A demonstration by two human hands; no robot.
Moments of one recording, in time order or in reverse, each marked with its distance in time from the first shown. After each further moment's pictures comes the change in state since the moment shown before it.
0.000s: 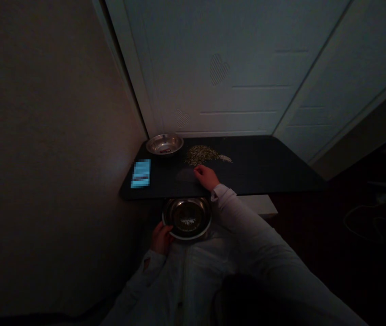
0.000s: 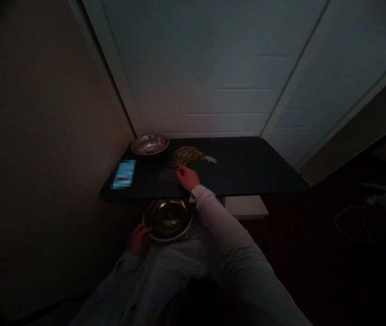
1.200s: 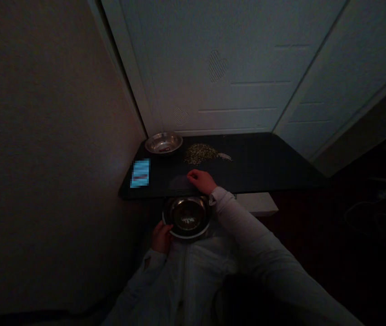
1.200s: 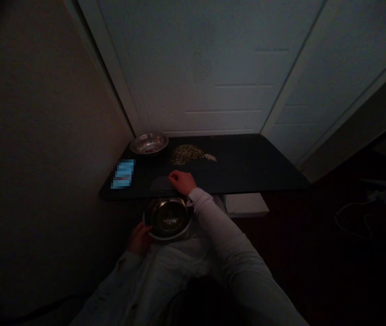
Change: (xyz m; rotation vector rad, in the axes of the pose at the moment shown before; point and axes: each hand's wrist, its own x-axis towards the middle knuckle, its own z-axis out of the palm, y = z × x) left_hand -0.002 0.002 0.003 0.006 -0.030 0.006; right_hand -0.016 -0.015 0.003 -0.008 -0.141 -0.092
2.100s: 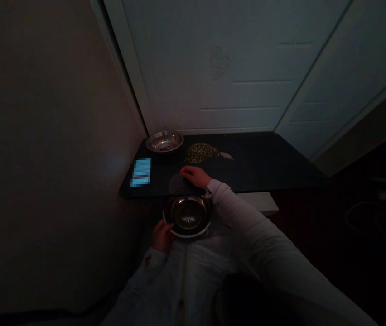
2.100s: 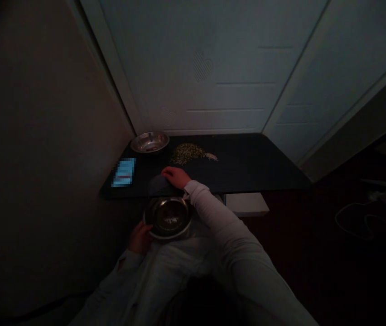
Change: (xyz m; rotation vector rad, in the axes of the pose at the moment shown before) left_hand 0.002 -0.002 -0.003 0.009 -0.012 0.017; right_hand 0.022 -0.006 0.005 0.146 -0.118 -0.214
